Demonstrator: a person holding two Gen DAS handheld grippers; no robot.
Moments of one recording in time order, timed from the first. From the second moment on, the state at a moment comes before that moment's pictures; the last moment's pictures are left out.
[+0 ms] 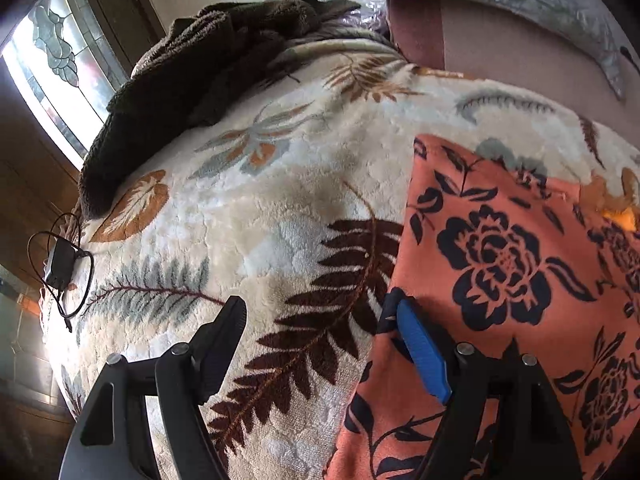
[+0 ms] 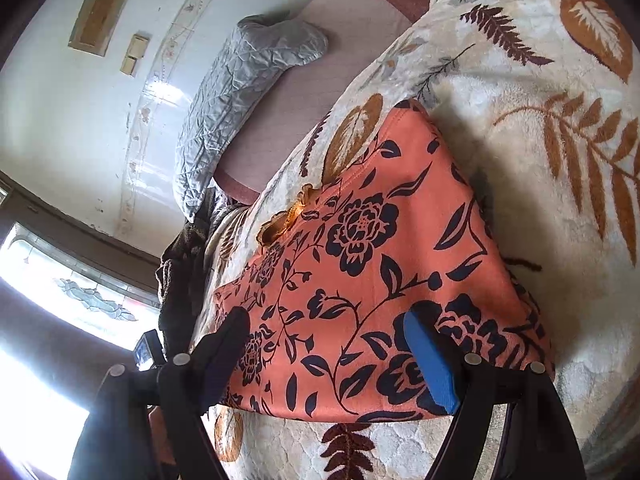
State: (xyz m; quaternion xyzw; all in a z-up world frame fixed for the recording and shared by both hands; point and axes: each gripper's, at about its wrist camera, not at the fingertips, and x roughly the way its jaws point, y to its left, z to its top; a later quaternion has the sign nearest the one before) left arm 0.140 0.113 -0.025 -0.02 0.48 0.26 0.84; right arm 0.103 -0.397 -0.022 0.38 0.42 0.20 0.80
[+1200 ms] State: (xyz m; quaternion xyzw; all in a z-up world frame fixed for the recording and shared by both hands) left arm 0.071 -0.028 0.003 -0.03 0.45 0.08 0.89; right arm 0.054 -0.427 -0.070 0.53 0.43 0.11 0.73
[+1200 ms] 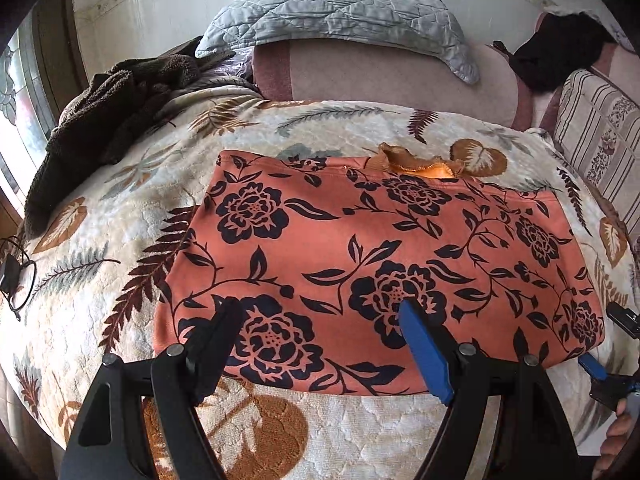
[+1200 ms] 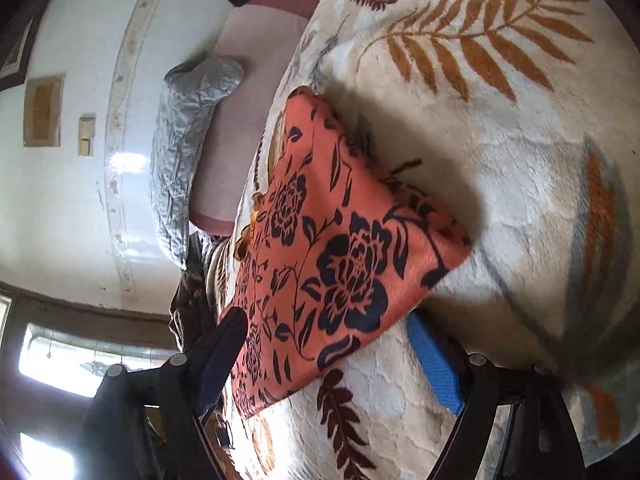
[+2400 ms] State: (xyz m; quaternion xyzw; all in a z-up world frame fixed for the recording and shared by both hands) left arm 0.108 -0.046 -0.051 0.01 0.46 0.07 0.89; right arm 0.073 -0.405 -0.053 0.46 0.42 0.09 0.78
